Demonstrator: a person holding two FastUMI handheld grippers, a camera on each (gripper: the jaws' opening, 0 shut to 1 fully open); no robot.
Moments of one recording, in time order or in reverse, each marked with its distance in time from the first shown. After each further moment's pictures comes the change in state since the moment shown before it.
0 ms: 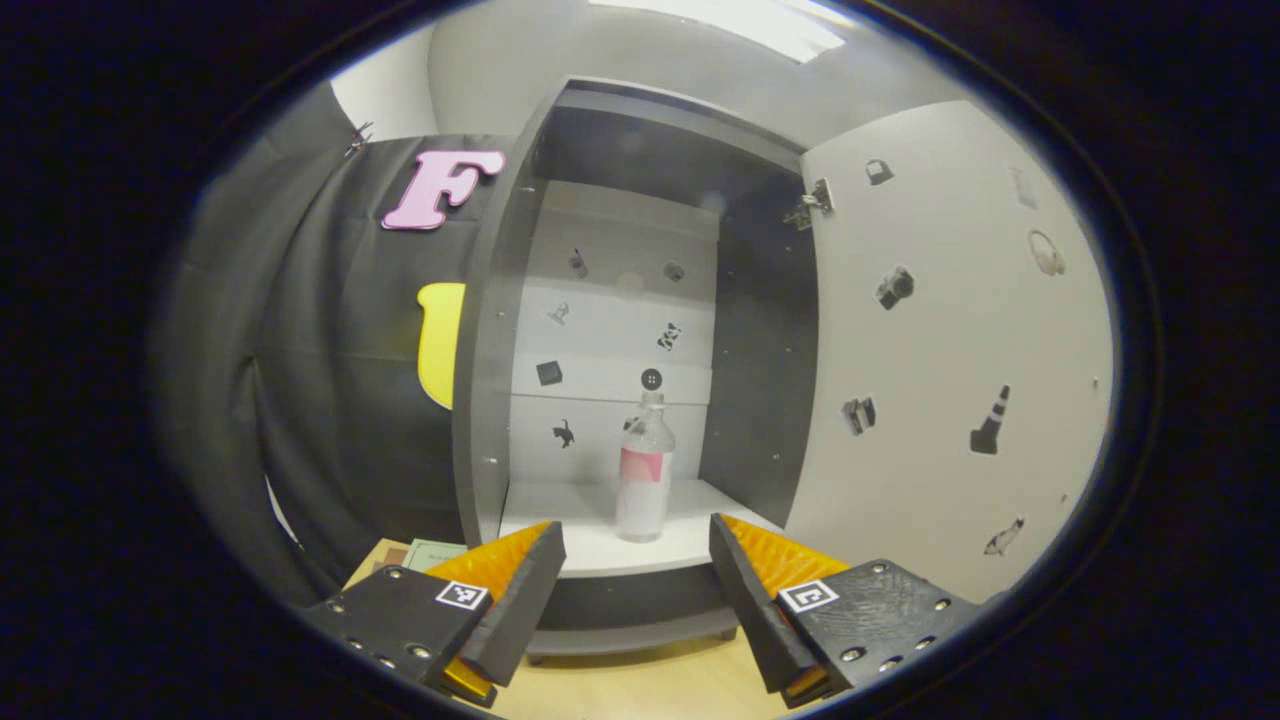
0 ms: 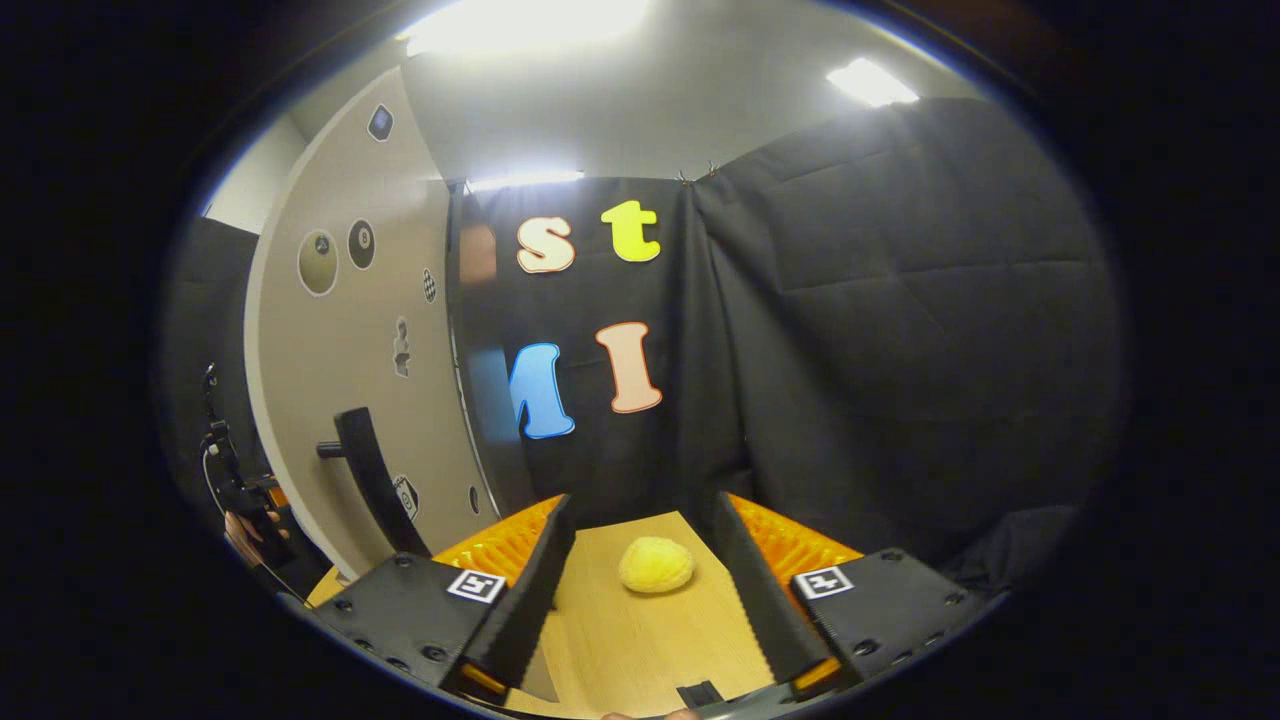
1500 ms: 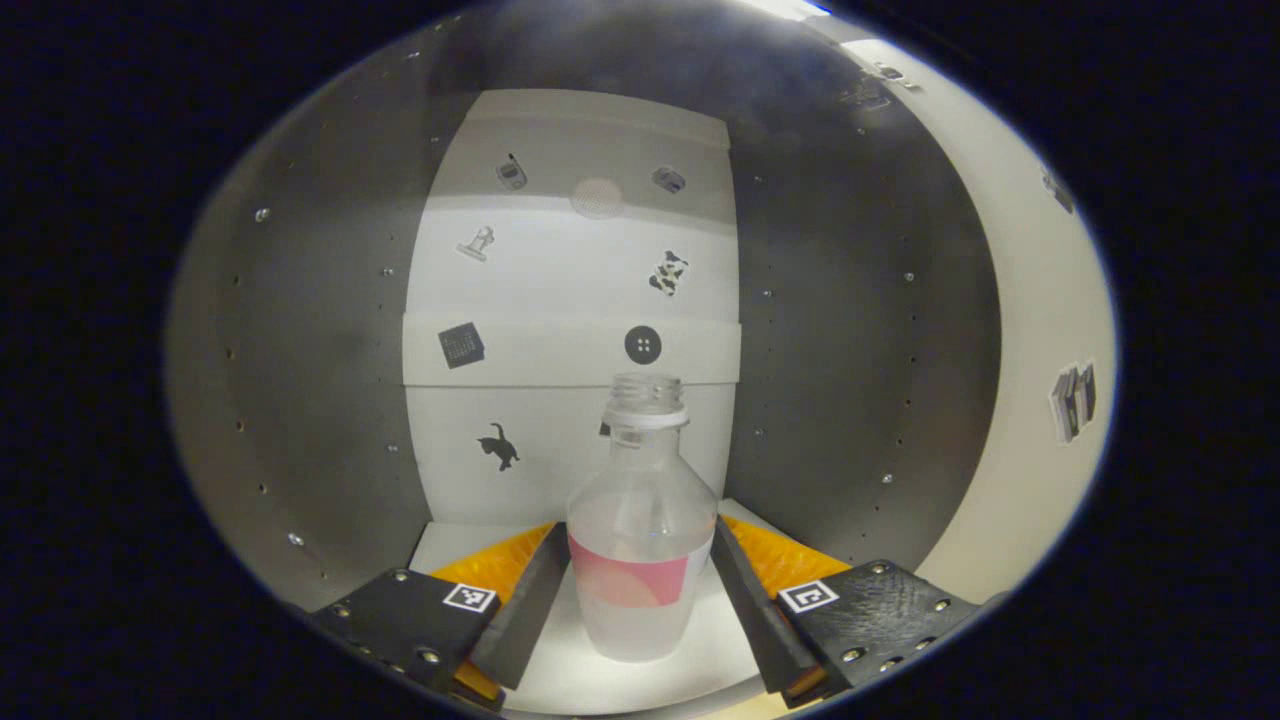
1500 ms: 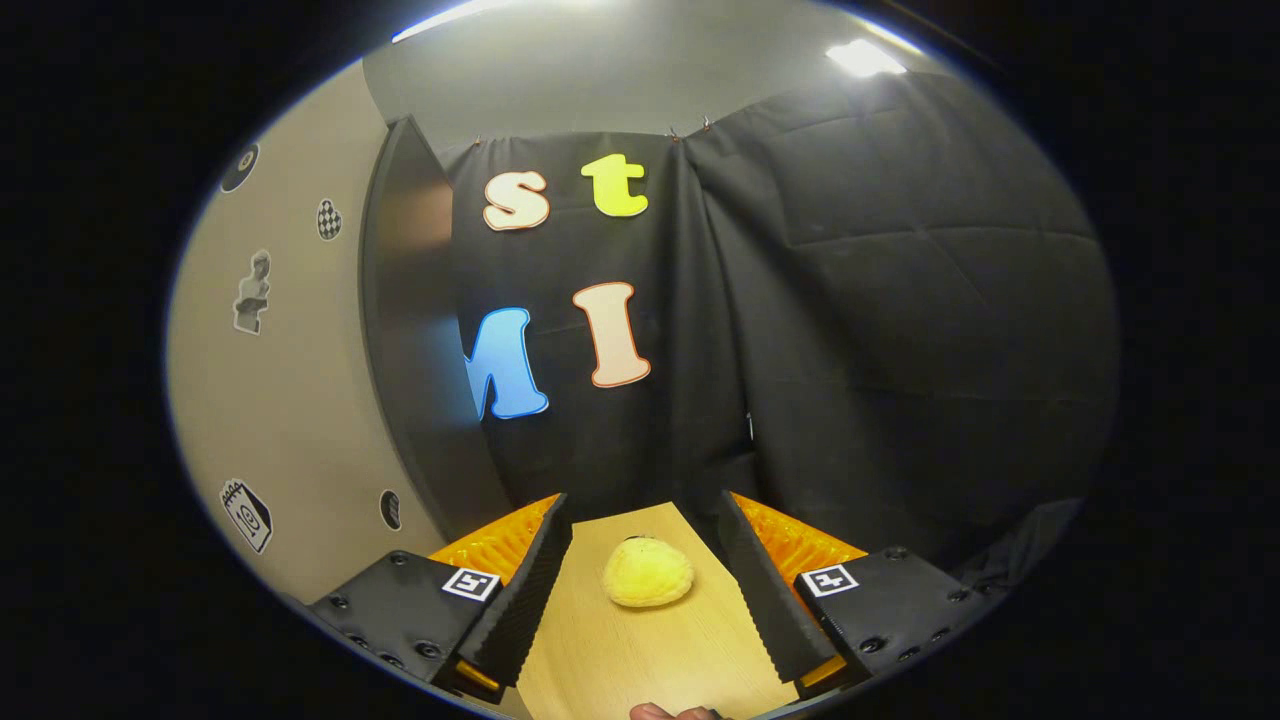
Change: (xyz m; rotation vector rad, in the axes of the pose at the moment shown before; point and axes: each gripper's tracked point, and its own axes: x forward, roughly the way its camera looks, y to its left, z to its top) left arm 0.219 0.001 -0.049 0.063 0.101 -0.017; right arm 0.023 -0.007 -0.019 -0.001 0.092 -0.048
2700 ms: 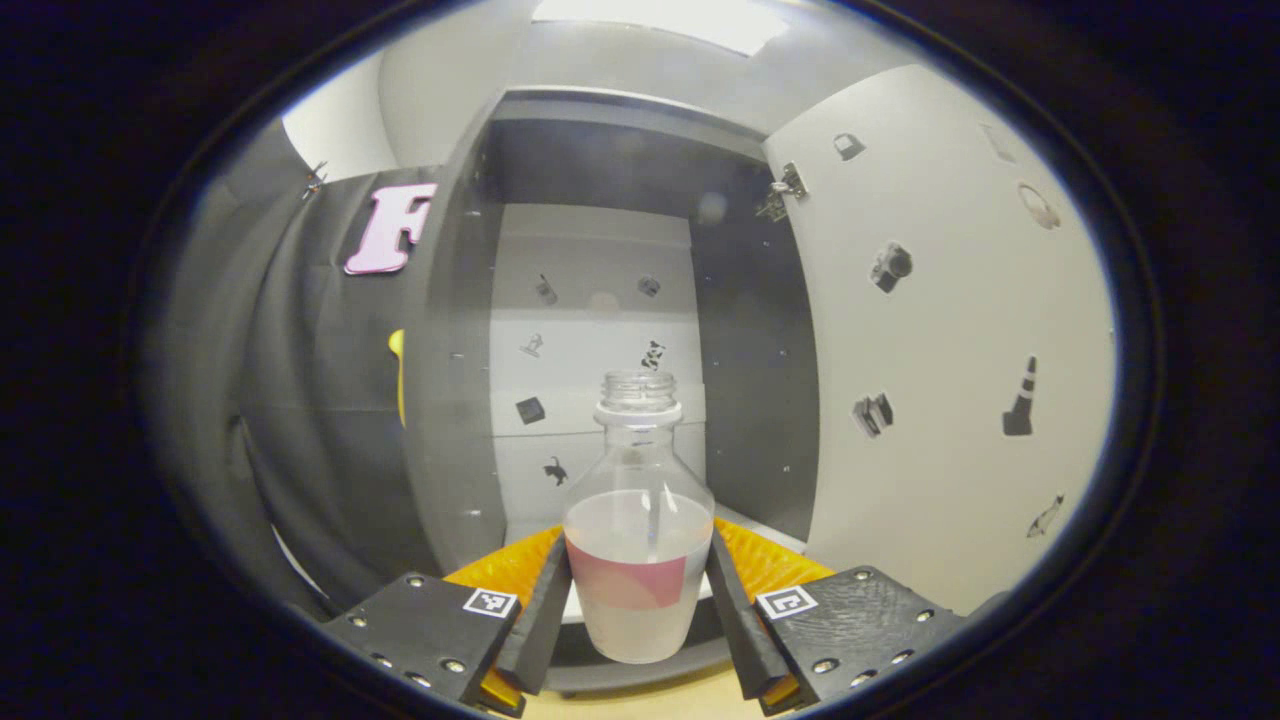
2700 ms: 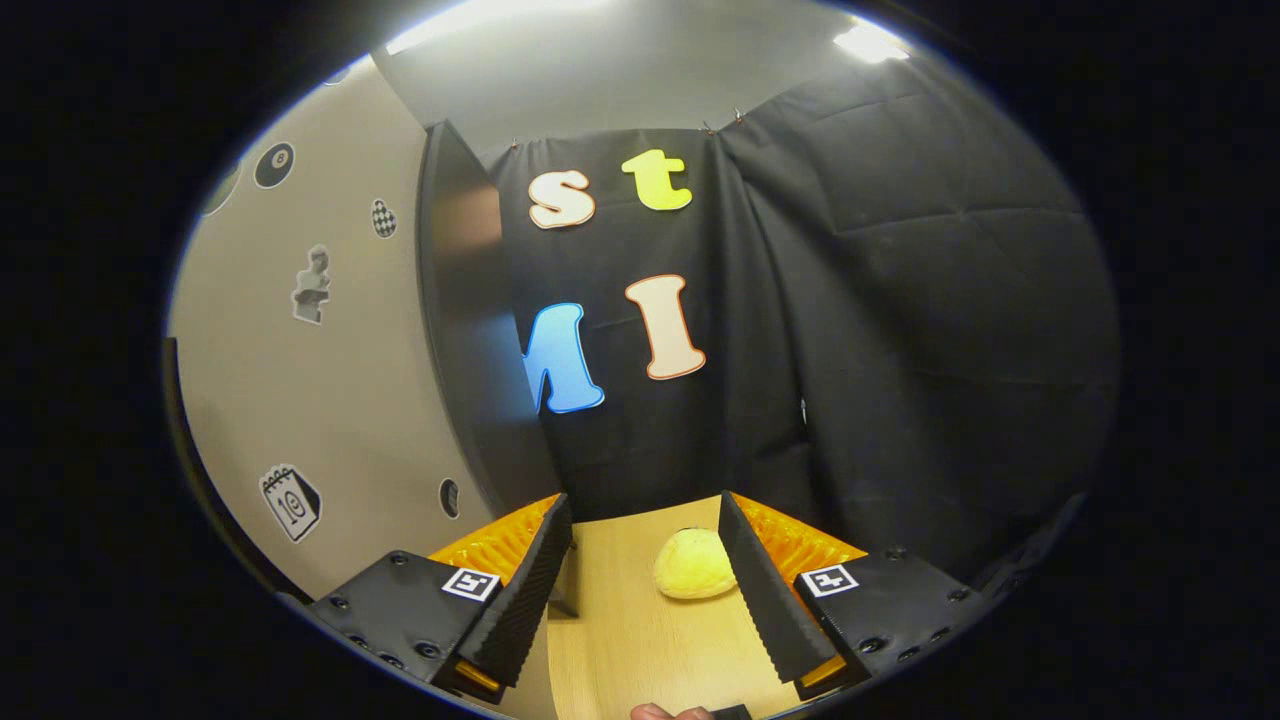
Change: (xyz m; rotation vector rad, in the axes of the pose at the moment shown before) left arm -0.236 -0.001 0.026 0.103 -0.149 0.047; right arm -0.006 0.029 -0.002 0.012 0.012 0.165
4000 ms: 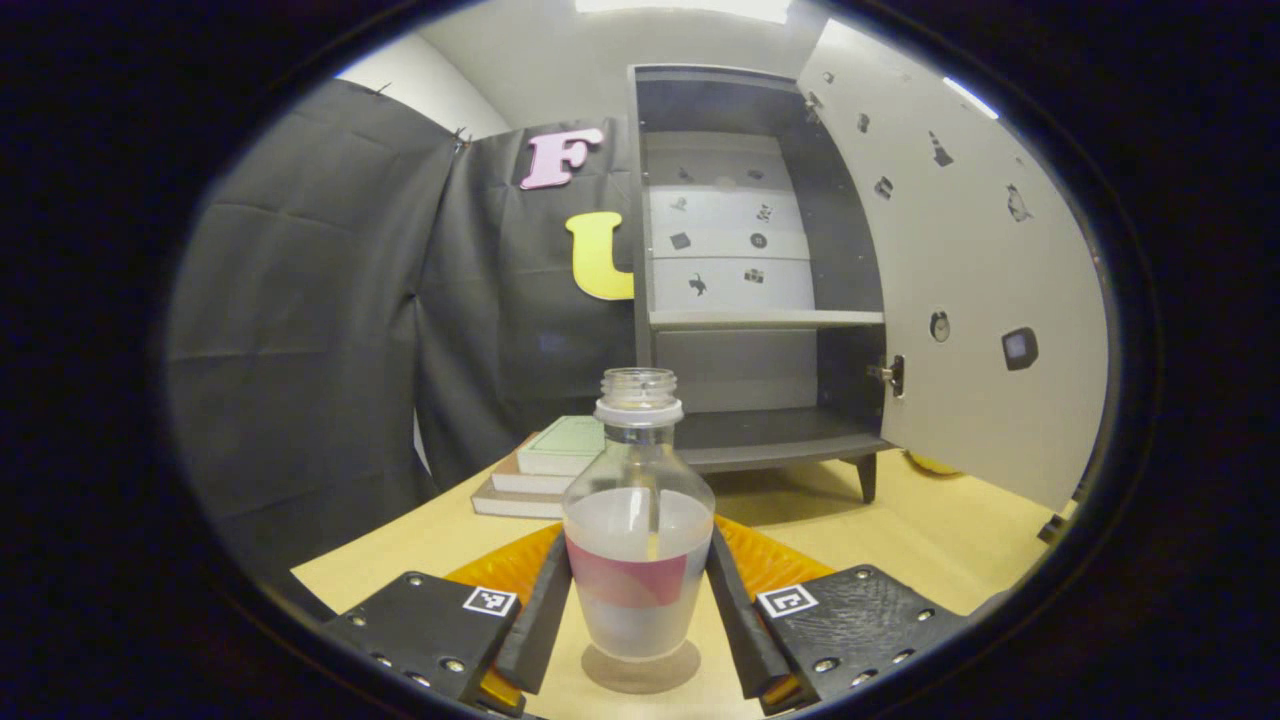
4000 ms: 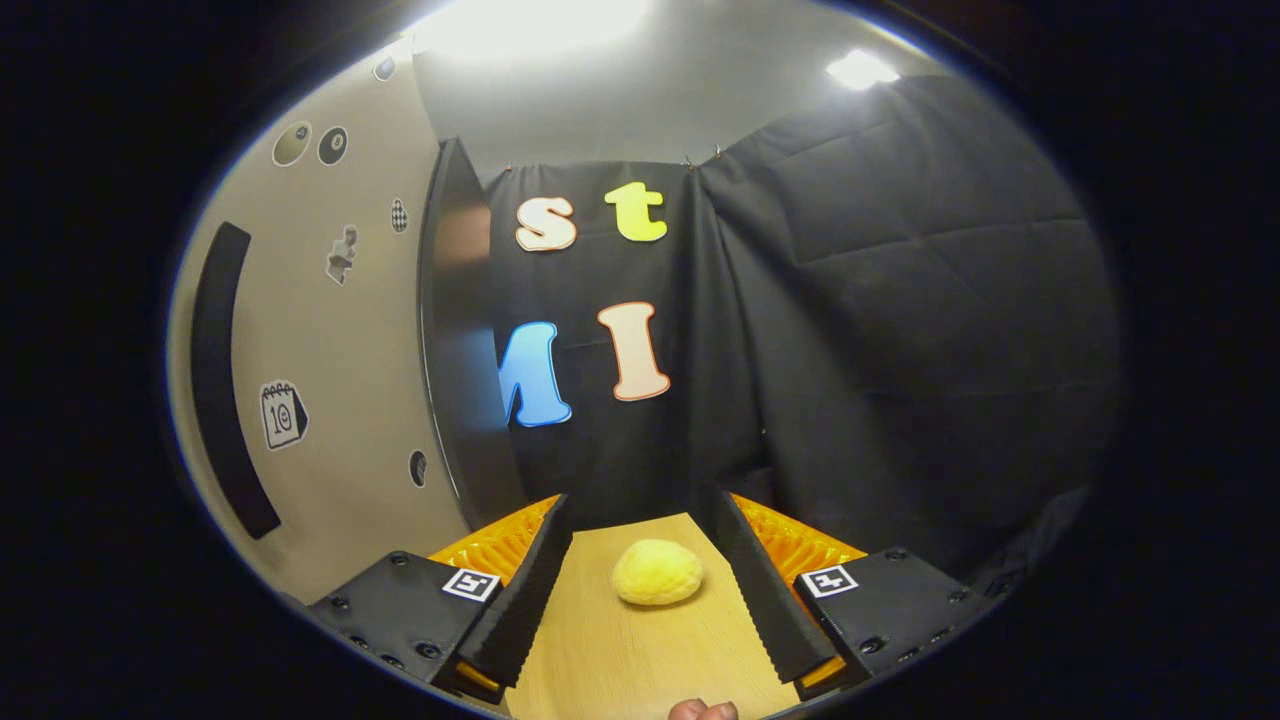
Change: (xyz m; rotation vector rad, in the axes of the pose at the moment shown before) left arm -0.209 0.008 -0.308 -0.033 0.160 0.414; right arm 0.007 -0.024 0.001 -0.022 -0.106 -0.093
